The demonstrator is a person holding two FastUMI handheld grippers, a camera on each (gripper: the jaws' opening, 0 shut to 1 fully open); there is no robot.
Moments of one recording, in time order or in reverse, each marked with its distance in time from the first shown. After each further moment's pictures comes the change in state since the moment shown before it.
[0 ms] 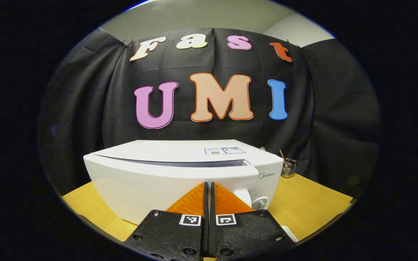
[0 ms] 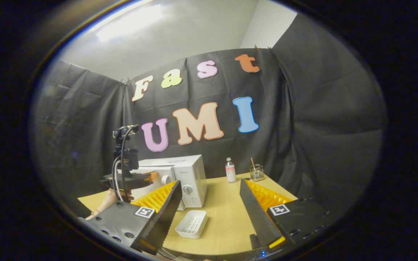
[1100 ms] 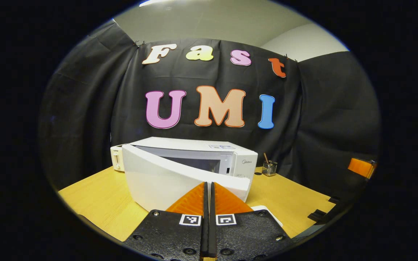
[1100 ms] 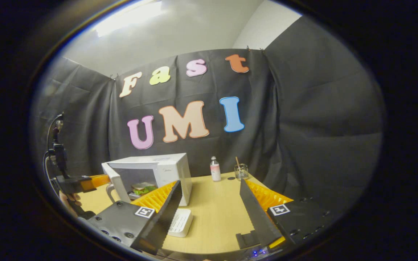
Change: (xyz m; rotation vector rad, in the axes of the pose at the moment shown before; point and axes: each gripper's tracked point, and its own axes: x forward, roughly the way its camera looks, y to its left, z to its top) left arm -0.134 0.019 0.004 -0.072 -0.042 -0.054; right arm -0.002 -0.034 -0.005 -0.027 0.013 -0.127
